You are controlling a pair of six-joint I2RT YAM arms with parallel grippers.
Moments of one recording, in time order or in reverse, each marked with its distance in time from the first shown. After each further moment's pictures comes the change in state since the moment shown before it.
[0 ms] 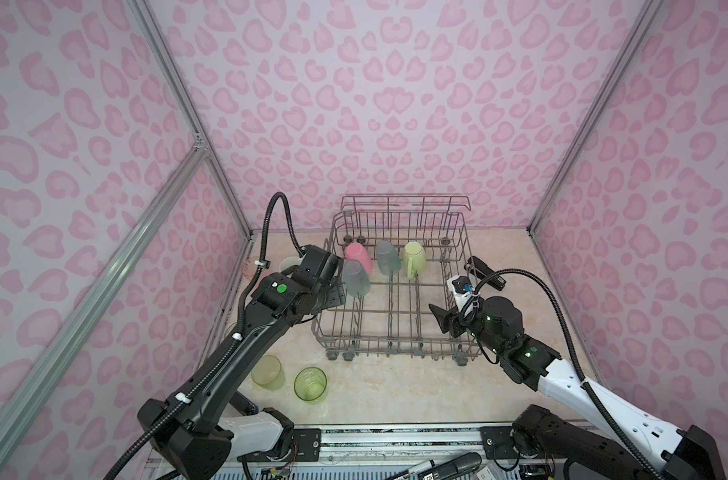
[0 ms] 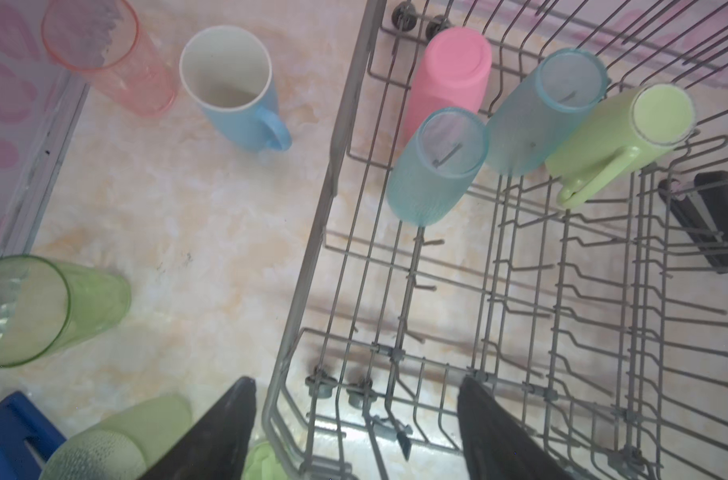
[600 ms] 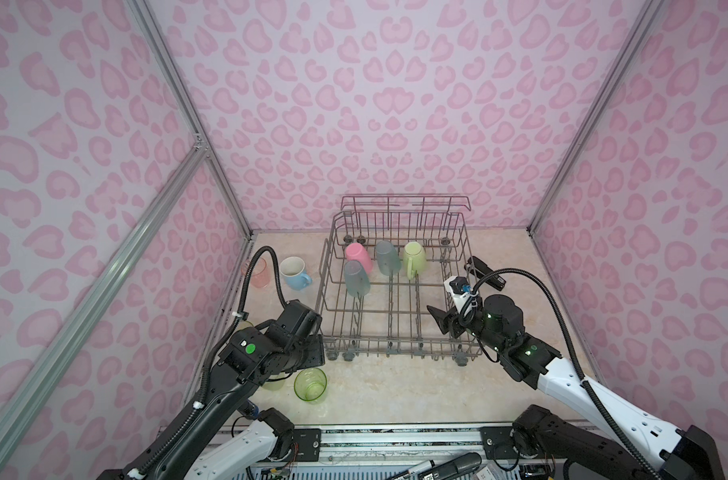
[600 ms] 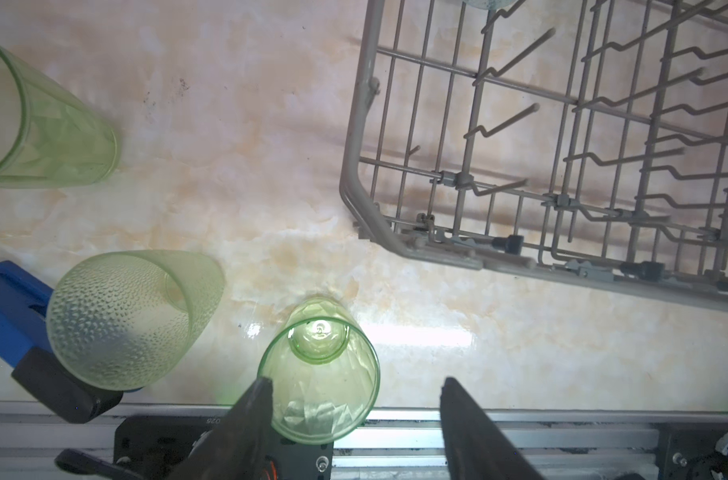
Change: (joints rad) left arm -0.057 -0.390 -0.374 -0.140 0.148 -0.003; right arm -0.019 0.021 0.019 0.007 -0.089 -0.043
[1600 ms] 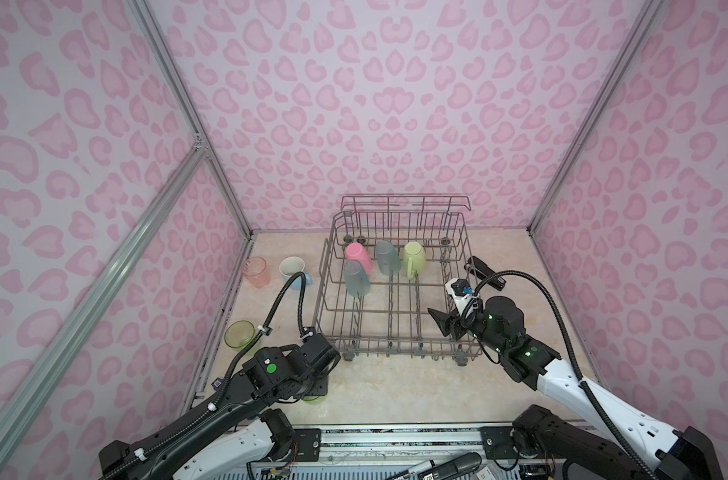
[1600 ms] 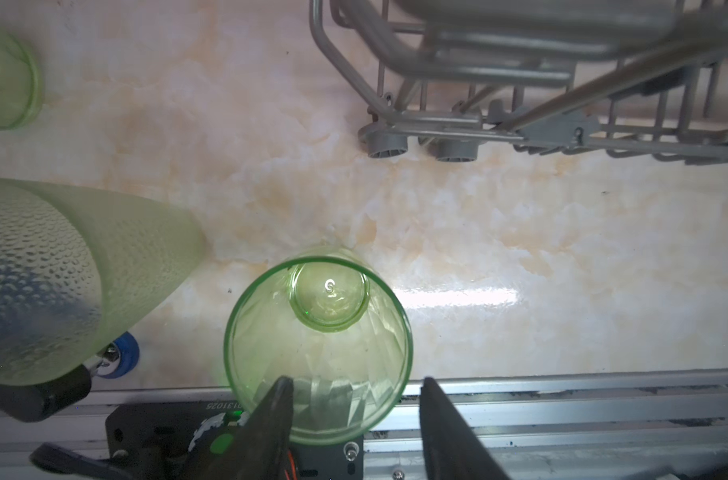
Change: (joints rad) left arm -0.293 0.008 -0.208 0.019 -0.063 -0.167; right arm -0.035 -0.006 -0.040 0.019 -0.042 0.011
